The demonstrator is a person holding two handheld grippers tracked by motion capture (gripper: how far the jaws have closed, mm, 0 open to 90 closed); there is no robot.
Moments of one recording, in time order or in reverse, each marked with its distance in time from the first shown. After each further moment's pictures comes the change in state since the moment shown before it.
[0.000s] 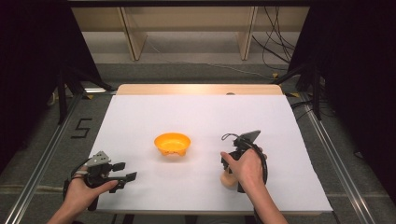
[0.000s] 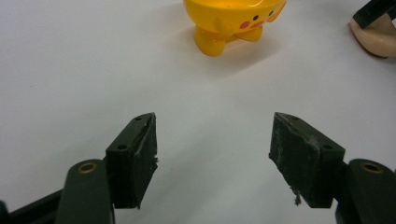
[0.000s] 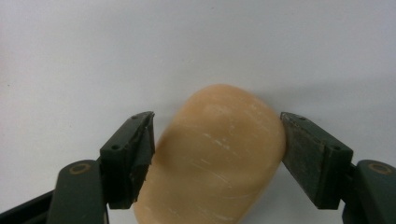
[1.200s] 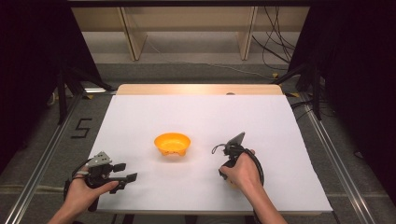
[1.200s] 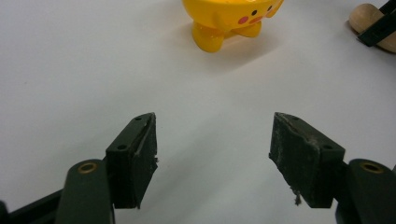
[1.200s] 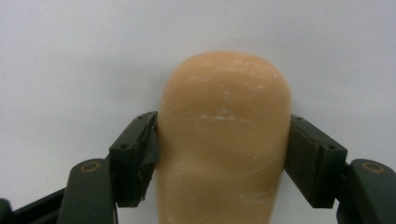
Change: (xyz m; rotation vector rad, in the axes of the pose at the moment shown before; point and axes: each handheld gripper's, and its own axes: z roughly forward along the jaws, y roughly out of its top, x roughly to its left) left arm -0.001 -0.001 0.002 0.005 0.002 0.007; right arm 0.014 -0.013 0.008 0.067 -0.065 -0.341
